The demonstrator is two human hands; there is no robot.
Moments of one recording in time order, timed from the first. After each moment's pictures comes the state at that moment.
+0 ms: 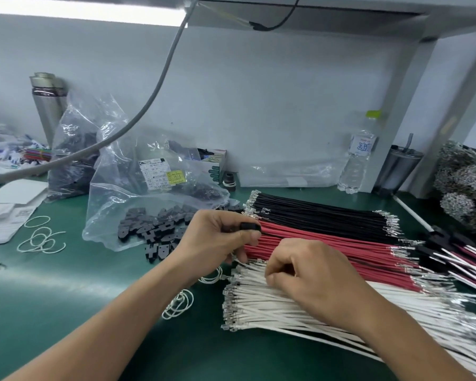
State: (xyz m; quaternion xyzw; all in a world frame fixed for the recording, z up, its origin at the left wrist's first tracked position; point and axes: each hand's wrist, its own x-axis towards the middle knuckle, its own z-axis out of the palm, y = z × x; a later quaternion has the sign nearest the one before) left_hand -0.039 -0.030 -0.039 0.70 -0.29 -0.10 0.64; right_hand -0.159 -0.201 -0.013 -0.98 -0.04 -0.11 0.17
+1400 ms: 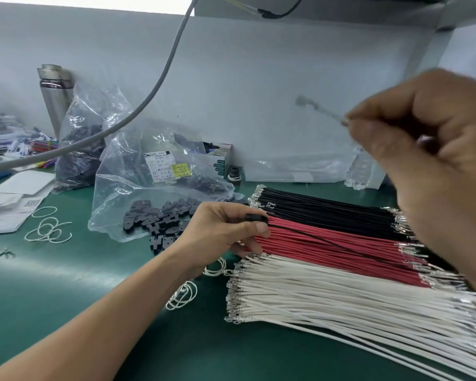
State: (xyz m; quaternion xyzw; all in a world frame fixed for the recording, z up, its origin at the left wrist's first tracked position) left_hand -0.044 -0.028 -0.029 0.65 -0.27 -0.18 0.69; right_hand -0.193 -0.211 0.100 -0.85 -0.11 -0.46 0.23
